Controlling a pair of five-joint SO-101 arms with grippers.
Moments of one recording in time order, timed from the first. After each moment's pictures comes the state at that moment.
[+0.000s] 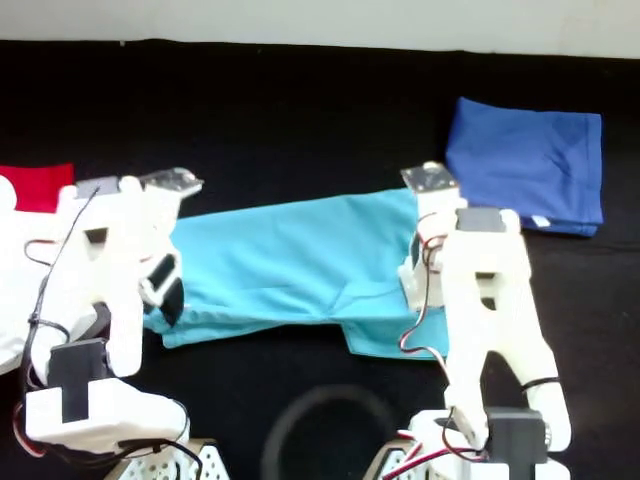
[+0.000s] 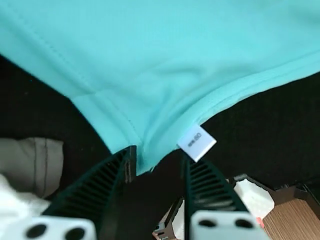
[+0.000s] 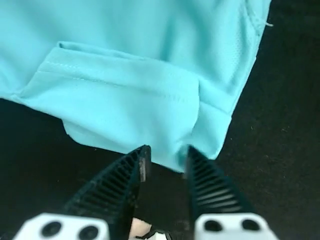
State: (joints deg) left arm -18.7 -0.7 21.8 85.1 -35.0; right arm -4.5 -17.3 28.9 83.1 15.1
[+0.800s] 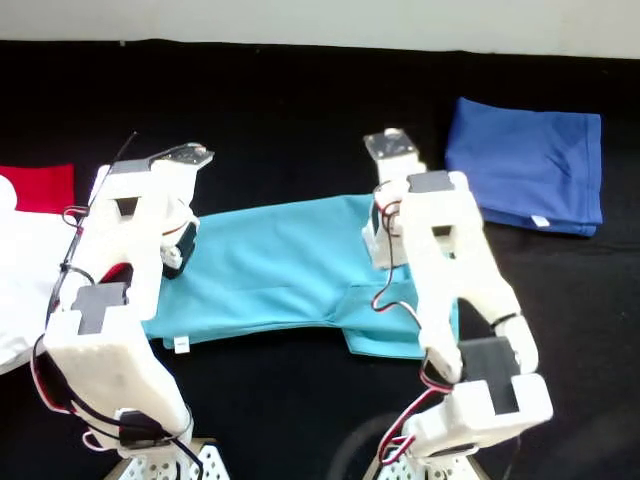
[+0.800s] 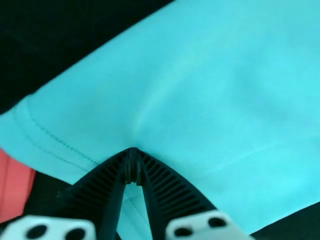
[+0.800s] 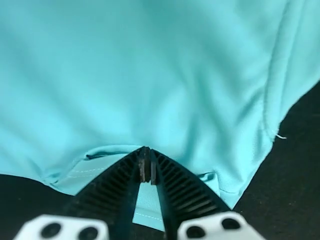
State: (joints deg) left arm -14.1 22.1 9.6 69.6 -26.5; right arm -12.7 3.7 16.0 73.2 8.9
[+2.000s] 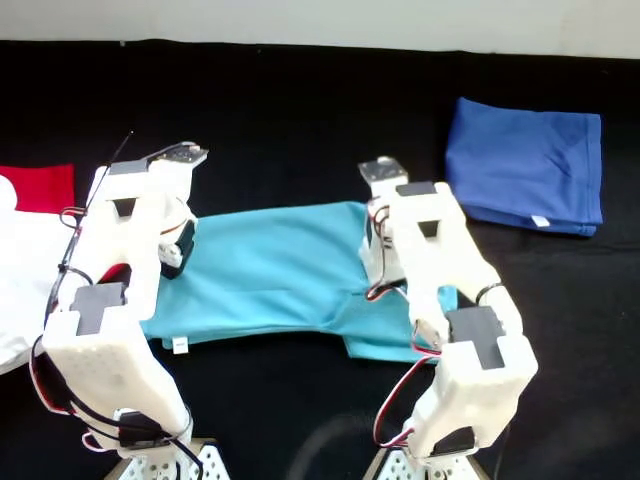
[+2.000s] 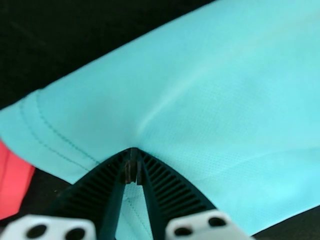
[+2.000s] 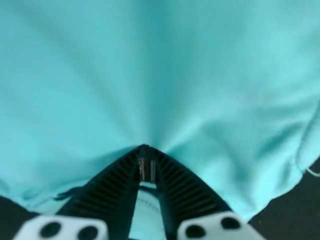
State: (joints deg) left arm -14.6 24.0 10.2 68.4 -23.3; right arm -12.7 13.5 17.2 71.1 8.8
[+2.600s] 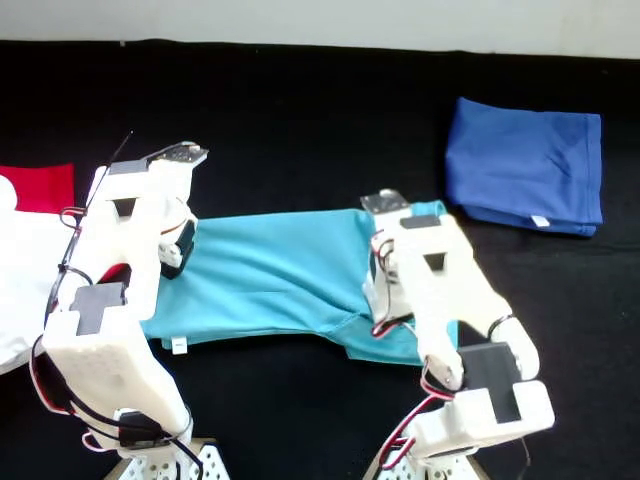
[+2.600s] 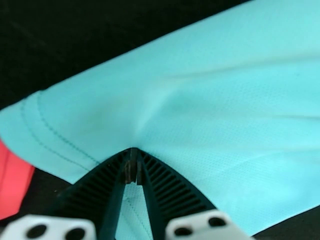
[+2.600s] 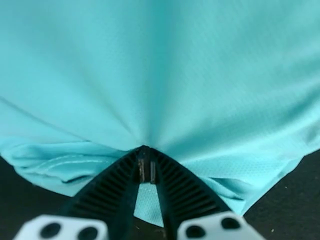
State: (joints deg) left arm -14.6 24.0 10.2 68.4 -23.3; right arm -13.5 0.7 36.7 66.8 8.8
